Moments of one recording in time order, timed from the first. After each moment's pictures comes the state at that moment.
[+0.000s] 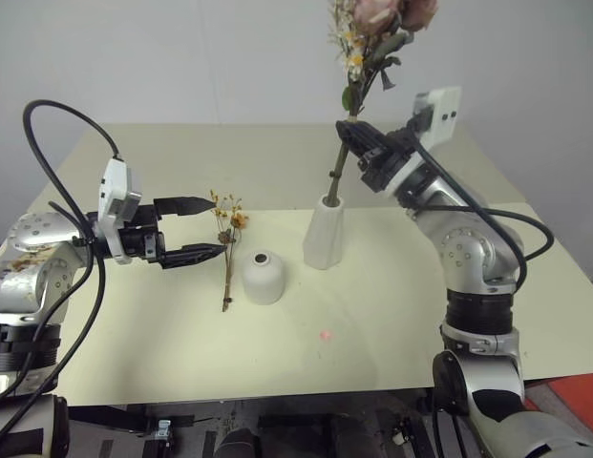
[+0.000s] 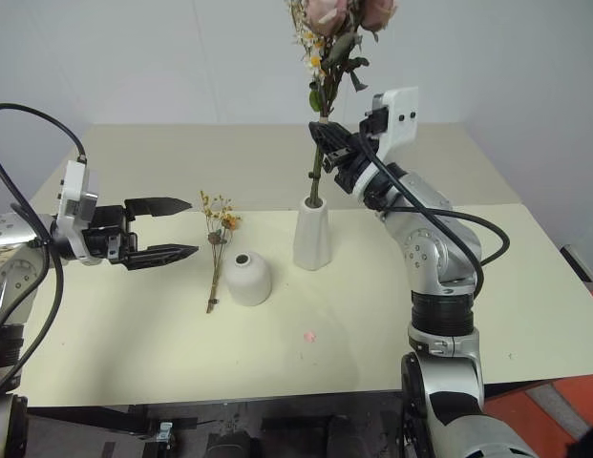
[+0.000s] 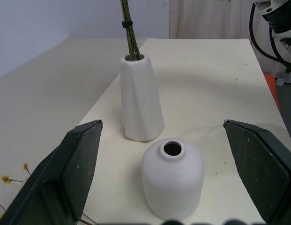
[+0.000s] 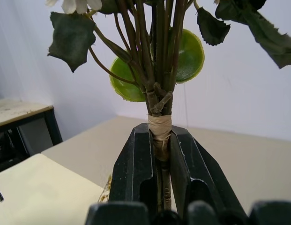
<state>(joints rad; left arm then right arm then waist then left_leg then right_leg) -0.57 0.86 0.18 0.03 -0.59 0.42 -1.30 -0.86 -0.26 -0.15 -0.09 0.52 0.63 0.41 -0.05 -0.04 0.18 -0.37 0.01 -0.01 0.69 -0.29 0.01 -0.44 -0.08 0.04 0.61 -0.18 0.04</state>
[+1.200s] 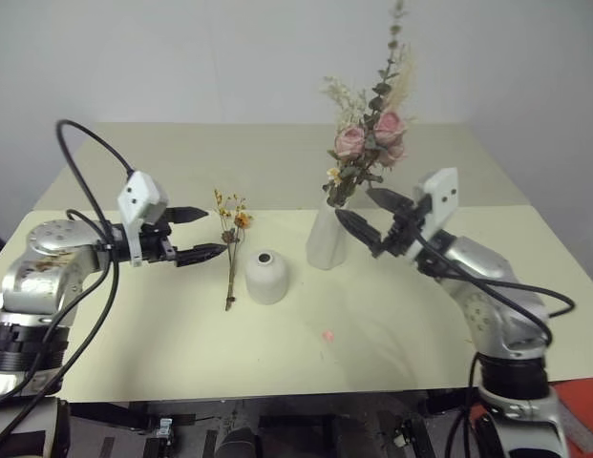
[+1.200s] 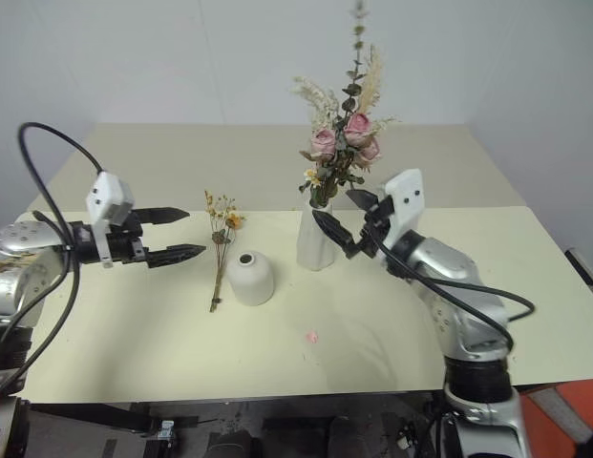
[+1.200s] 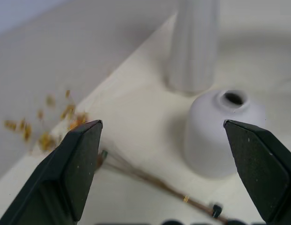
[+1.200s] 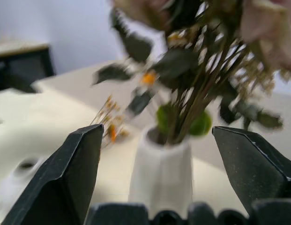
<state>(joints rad) -0.57 0.87 0.04 0.03 -0.39 0.59 -1.04 -0.48 -0.50 -0.09 -0.37 0.53 0.63 0.57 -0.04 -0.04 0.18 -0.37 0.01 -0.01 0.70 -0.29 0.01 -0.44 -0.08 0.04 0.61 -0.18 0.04</state>
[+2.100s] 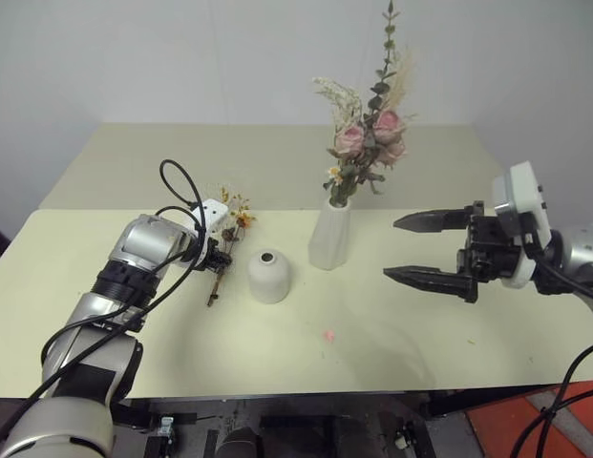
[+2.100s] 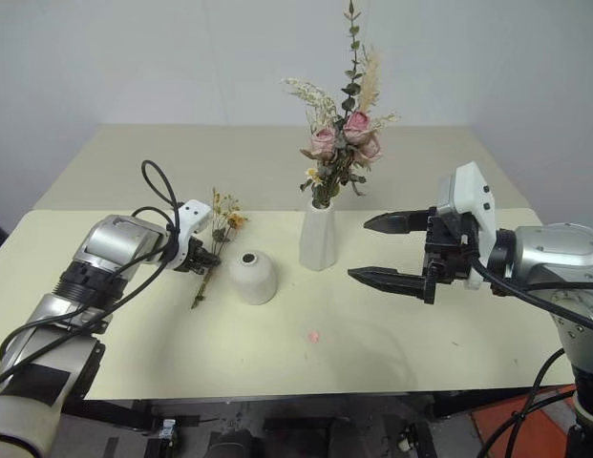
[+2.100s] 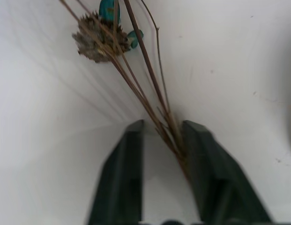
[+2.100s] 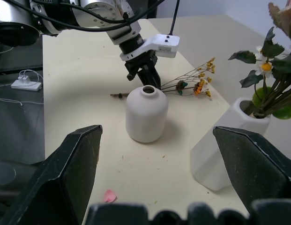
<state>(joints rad) -0.96 0.63 -0.31 0.42 -0.14 1.10 -0.76 -0.42 -0.97 -0.25 -0.46 0.81 0.74 1.04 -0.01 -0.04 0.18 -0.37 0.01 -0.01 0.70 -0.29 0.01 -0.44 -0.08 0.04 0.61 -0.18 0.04</state>
